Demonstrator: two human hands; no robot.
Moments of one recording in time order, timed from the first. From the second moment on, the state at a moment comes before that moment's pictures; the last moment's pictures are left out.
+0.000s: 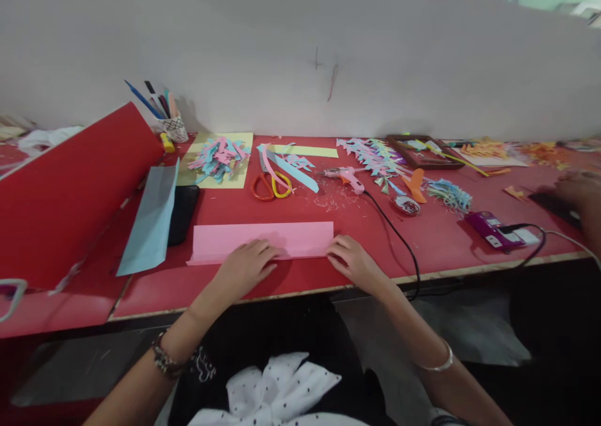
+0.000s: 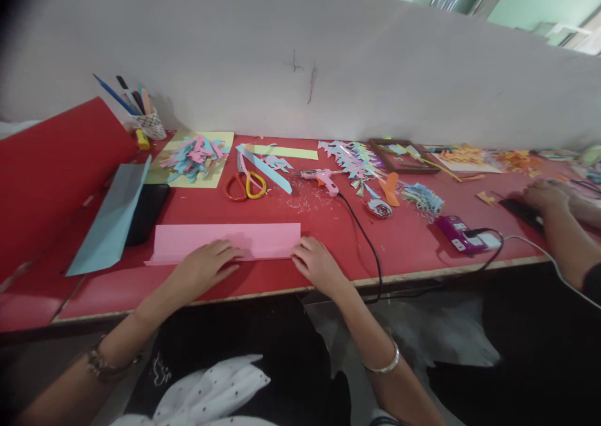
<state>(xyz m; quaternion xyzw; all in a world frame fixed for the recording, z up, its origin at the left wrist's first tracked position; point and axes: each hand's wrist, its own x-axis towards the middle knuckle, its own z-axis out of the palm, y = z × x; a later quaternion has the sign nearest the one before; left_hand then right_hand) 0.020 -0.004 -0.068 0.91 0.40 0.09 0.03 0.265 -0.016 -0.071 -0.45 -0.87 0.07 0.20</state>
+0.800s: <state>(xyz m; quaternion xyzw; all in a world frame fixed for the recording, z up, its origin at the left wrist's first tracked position) 0.039 -0.011 -0.075 0.89 0.42 0.14 0.07 0.246 -0.027 -0.076 -0.50 -0.83 0.05 0.26</state>
